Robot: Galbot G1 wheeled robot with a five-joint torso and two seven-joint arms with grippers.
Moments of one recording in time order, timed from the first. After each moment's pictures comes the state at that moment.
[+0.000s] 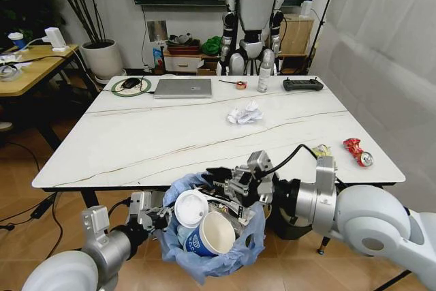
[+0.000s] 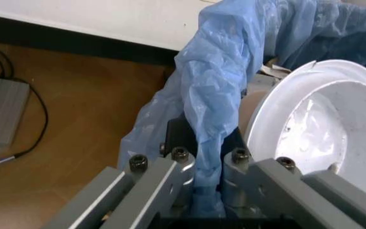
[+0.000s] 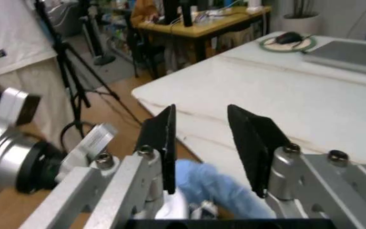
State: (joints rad) left arm 1.70 -0.73 -0.53 -2.47 -1.31 0.43 -0.42; right arm -0.64 0.45 -0.18 2.40 1.30 -0.29 0.05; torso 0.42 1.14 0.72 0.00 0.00
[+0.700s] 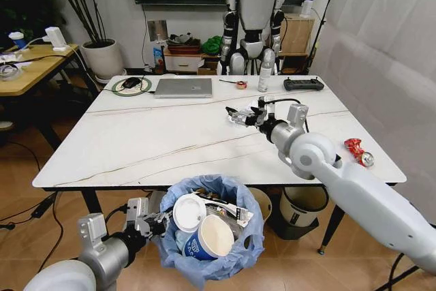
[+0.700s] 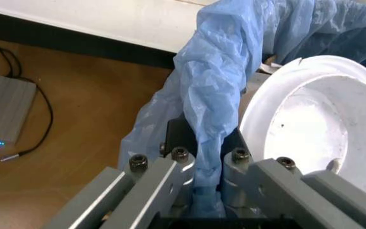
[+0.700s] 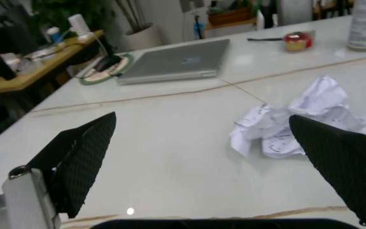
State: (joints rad) left arm 1.73 -0.75 -0.56 -2.47 -1.31 0.42 -0.42; right arm -0.43 0.93 -0.22 1.77 1.26 -0.36 0.43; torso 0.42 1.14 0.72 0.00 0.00
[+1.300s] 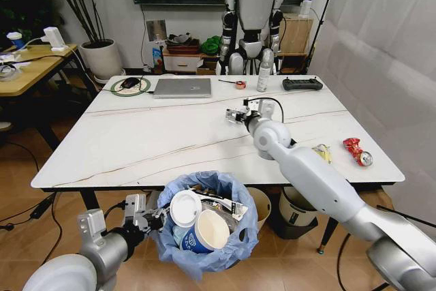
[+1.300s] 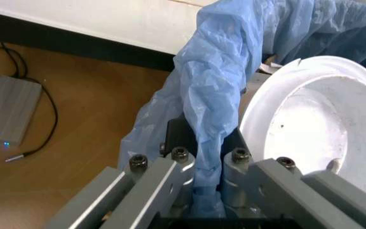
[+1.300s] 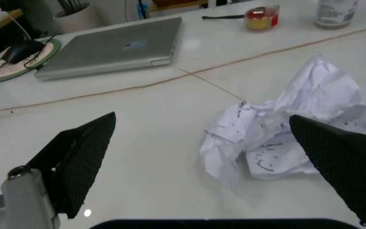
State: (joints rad) left arm 1.71 -0.76 -0.56 -2.44 -1.31 0.42 -0.42; right arm -0.29 1.25 -0.26 1.40 1.10 -0.41 0.59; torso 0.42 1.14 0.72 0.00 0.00
